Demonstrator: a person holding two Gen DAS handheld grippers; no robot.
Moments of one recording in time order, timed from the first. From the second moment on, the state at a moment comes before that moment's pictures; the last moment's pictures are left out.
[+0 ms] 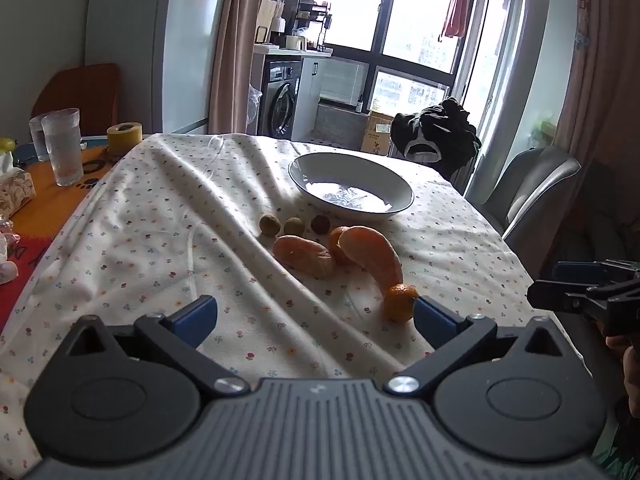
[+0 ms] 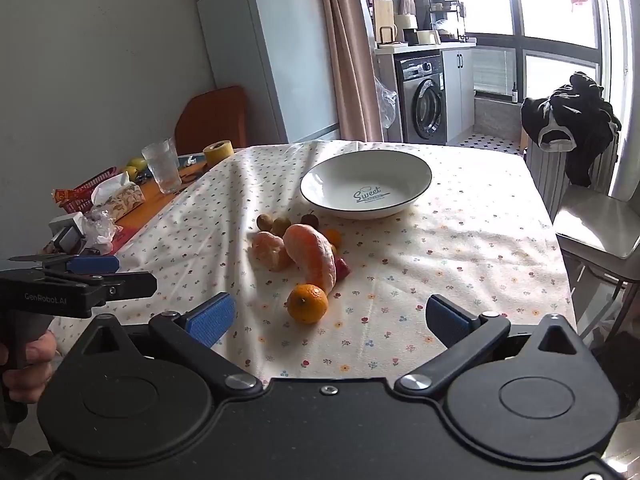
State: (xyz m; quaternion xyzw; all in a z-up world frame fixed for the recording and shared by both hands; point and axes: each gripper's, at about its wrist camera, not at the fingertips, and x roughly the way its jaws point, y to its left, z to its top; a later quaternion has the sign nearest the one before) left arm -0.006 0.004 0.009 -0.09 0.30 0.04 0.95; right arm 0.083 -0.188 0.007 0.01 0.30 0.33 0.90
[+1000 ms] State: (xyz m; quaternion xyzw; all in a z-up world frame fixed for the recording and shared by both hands) left arm -0.006 0.003 0.010 -0.08 0.29 0.04 0.95; right arm 0.083 -0.195 0.007 0.01 0.30 0.32 0.90
